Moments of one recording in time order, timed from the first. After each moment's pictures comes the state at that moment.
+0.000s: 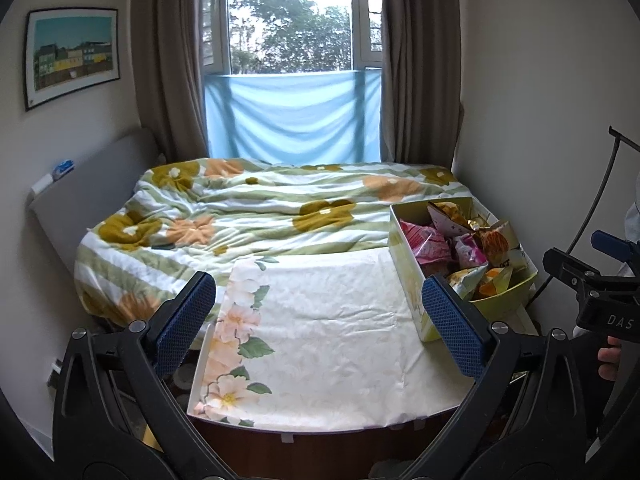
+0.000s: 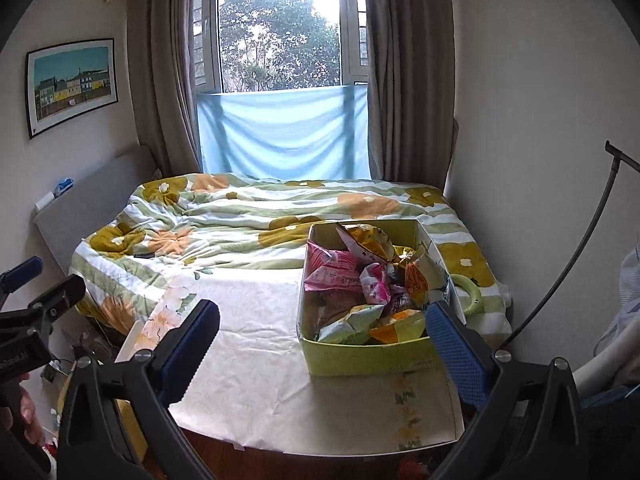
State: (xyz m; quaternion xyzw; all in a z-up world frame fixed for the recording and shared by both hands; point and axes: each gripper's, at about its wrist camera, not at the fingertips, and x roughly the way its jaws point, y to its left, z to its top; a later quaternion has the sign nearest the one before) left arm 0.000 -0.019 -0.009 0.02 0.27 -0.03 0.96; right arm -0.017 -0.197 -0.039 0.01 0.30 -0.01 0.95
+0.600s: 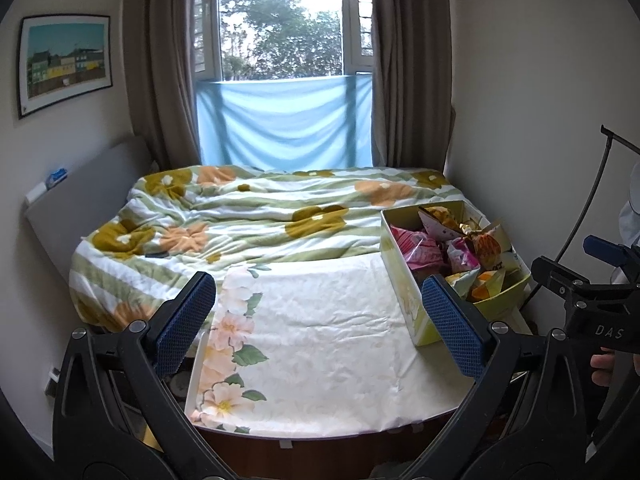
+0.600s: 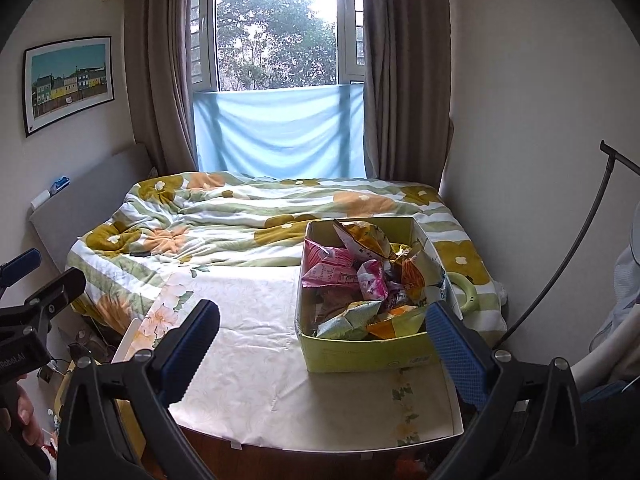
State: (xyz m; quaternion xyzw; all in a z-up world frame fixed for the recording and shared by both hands) left arm 0.002 -0.028 -0.007 0.03 0.26 -0.05 0.96; right arm -0.022 -0.196 -0.039 0.02 0.30 -0.02 0.95
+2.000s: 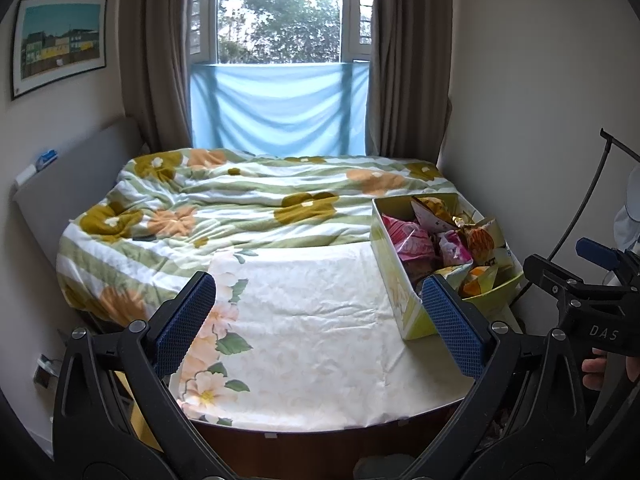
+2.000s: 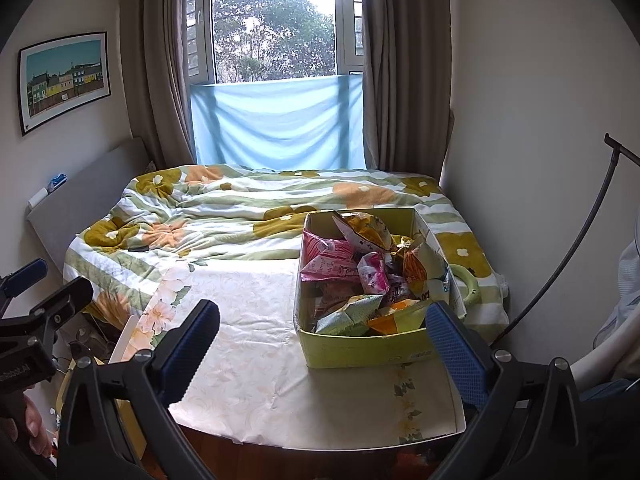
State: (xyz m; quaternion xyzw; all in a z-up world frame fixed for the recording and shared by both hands) left arm 0.012 -0.026 -0.018 0.00 0.29 -0.06 0.96; right arm -0.019 -0.191 -0.047 0.02 0.31 -0.02 0.95
